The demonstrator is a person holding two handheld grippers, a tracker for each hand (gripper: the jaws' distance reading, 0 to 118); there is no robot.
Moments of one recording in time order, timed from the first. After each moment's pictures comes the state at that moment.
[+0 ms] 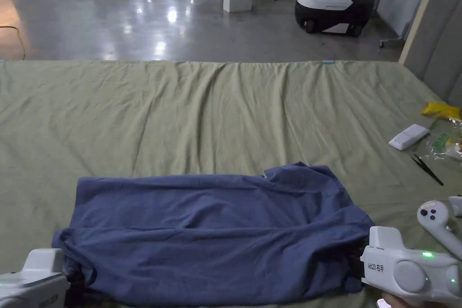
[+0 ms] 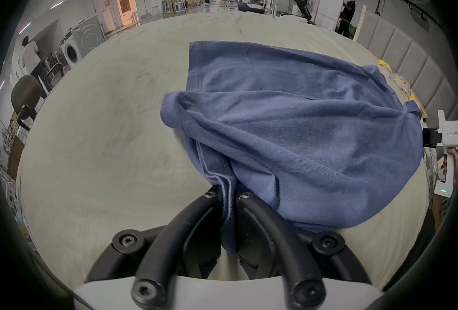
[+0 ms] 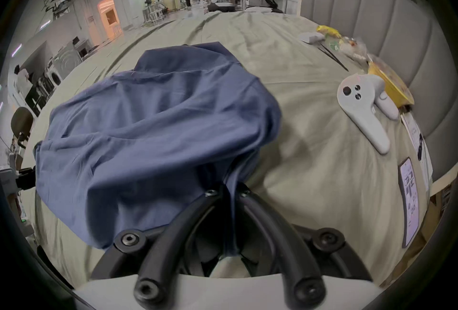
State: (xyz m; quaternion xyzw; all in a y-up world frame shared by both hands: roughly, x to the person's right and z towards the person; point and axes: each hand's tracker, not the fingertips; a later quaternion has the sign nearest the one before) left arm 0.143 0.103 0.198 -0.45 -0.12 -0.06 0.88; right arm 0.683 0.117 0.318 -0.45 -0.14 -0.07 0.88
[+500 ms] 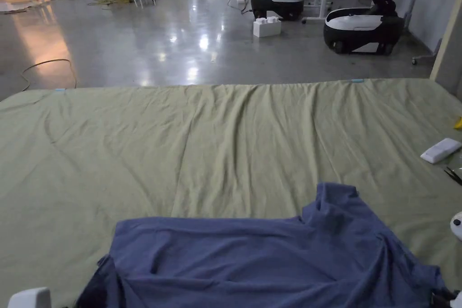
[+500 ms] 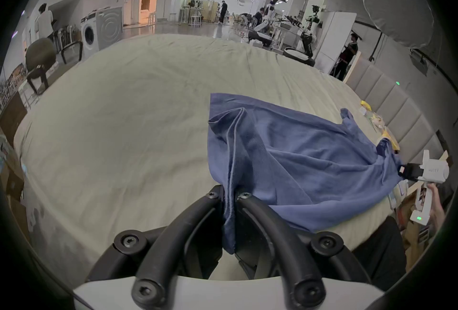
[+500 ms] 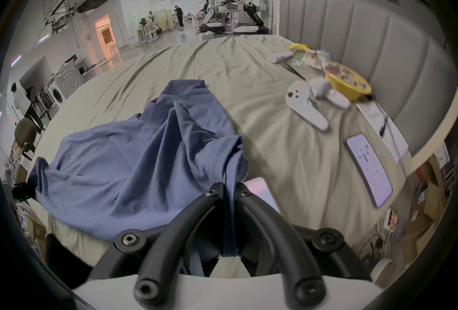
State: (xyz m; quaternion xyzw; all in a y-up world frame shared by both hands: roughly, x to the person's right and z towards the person) left arm 0.060 0.168 0.334 -0.40 -0.12 0.06 0.91; right arm 0.668 0.177 0.459 -0.39 -0.17 -0.10 0.90
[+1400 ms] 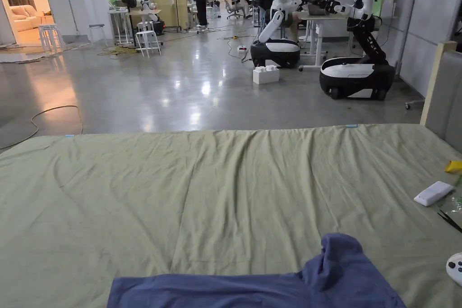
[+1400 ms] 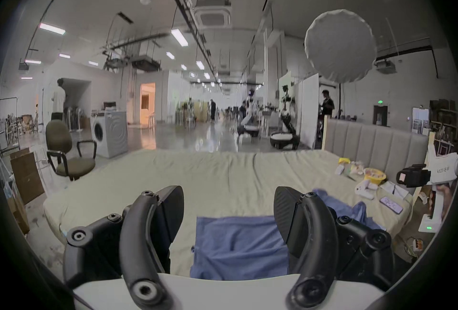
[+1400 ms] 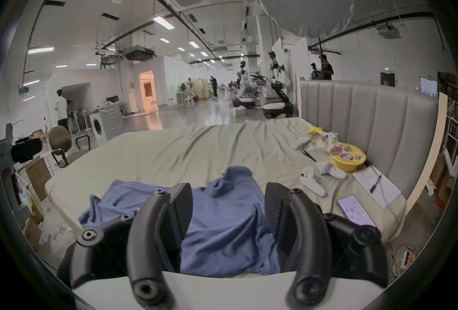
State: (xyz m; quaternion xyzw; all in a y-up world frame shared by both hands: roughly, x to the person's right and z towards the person) left arm 0.110 0.315 0.489 -0.04 -0.12 0.00 0.99; right arm 0.583 0.287 0.573 -0.13 -0.09 -0.04 0.99
